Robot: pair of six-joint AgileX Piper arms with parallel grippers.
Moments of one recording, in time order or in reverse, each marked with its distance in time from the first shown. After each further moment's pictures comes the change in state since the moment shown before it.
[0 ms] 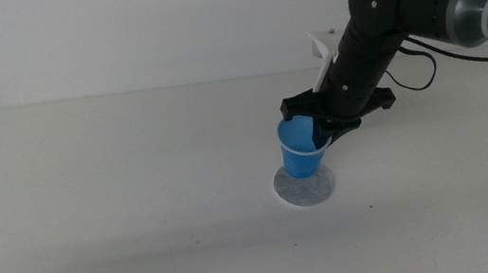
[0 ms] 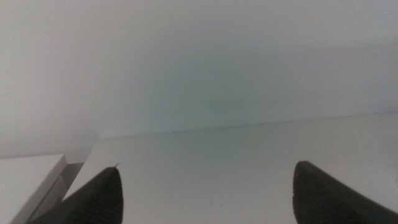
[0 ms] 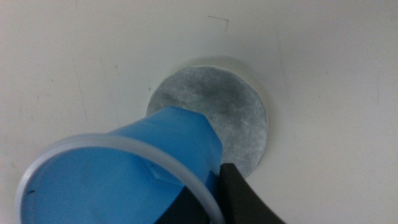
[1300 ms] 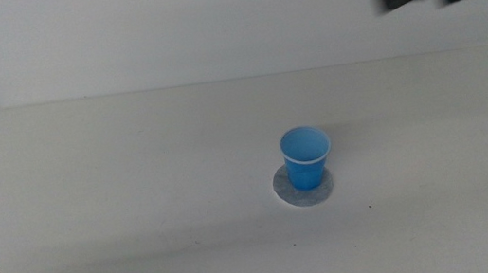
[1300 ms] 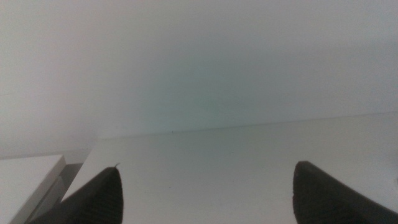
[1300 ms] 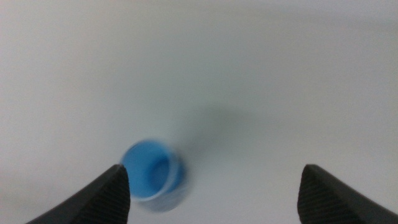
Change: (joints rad) left arm 0.000 0.000 0.000 0.000 0.000 0.000; right arm -0.209 -0.471 0.082 0.015 -0.033 -0.199
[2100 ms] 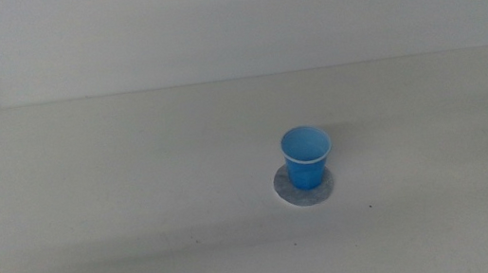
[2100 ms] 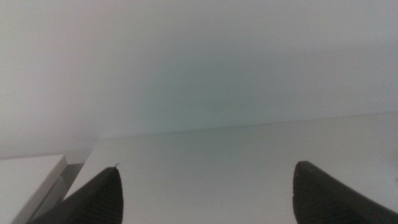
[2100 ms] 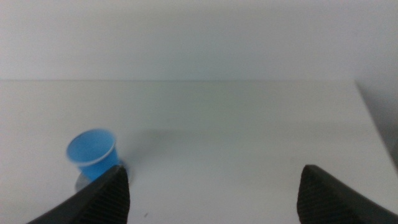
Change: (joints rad) left arm 0.000 0.000 0.000 0.000 0.000 0.000; right arm -0.127 -1.049 1.027 -0.074 -0.506 -0.022
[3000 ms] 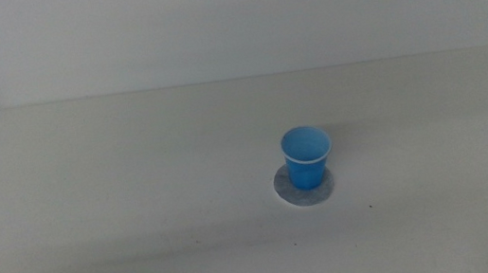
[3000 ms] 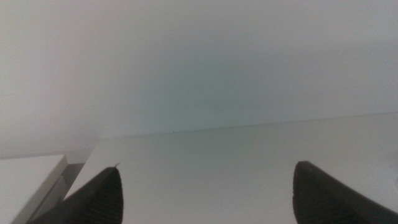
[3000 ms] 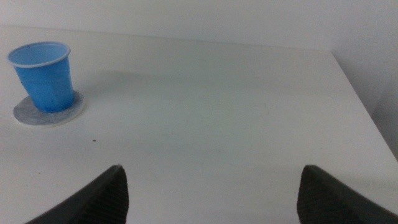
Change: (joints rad) left arm 0.000 0.000 0.000 0.000 0.000 0.000; right arm -0.001 -0.513 0.578 -0.143 -0.157 0.004
